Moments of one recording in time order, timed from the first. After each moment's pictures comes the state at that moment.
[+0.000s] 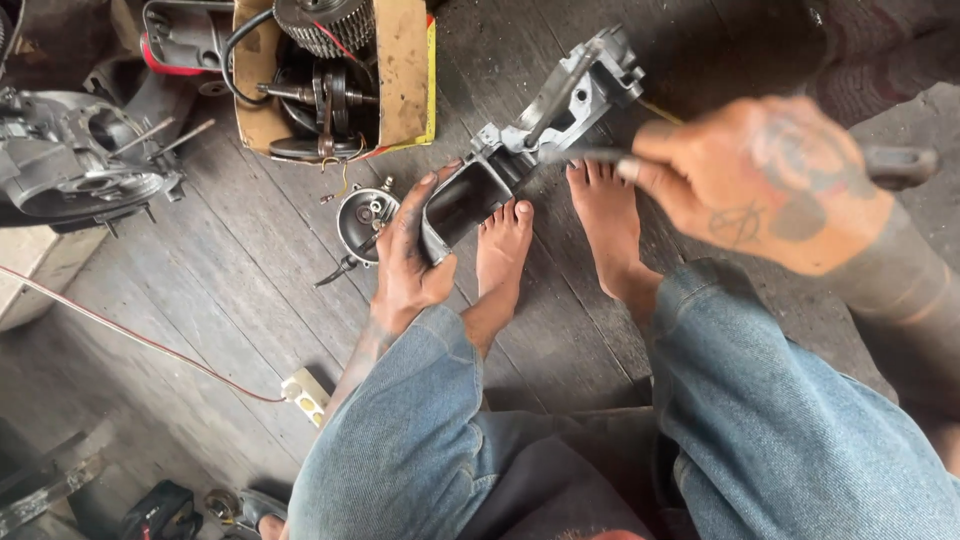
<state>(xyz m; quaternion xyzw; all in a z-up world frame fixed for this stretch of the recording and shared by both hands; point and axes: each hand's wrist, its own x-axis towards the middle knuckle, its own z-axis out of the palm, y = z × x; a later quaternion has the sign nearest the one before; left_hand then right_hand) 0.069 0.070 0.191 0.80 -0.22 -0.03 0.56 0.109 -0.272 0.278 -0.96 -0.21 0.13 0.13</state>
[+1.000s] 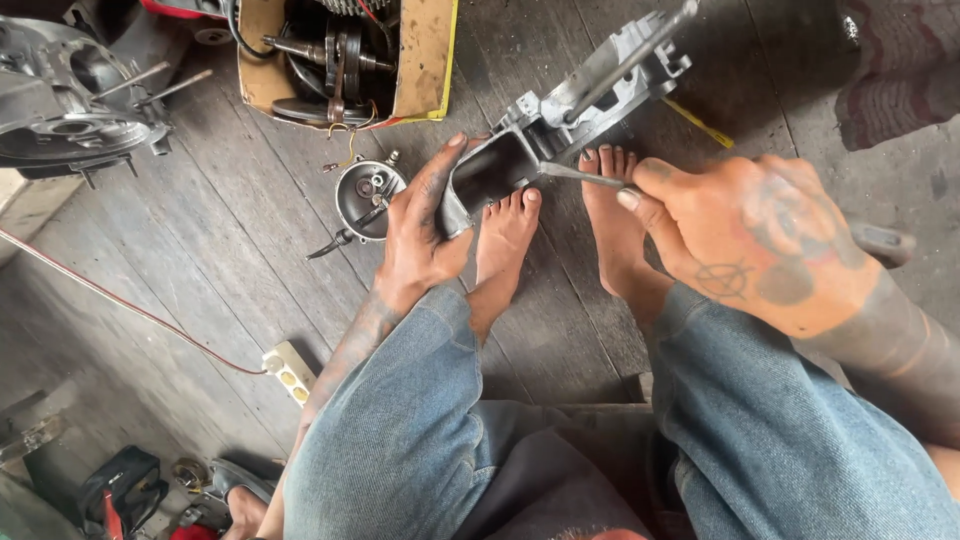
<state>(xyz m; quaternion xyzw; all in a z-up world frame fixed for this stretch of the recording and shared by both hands) 0.074 0.064 0.201 0.82 -0.20 -0.03 0.54 0.087 -0.241 0.294 -0.96 -0.20 0.17 0.12</state>
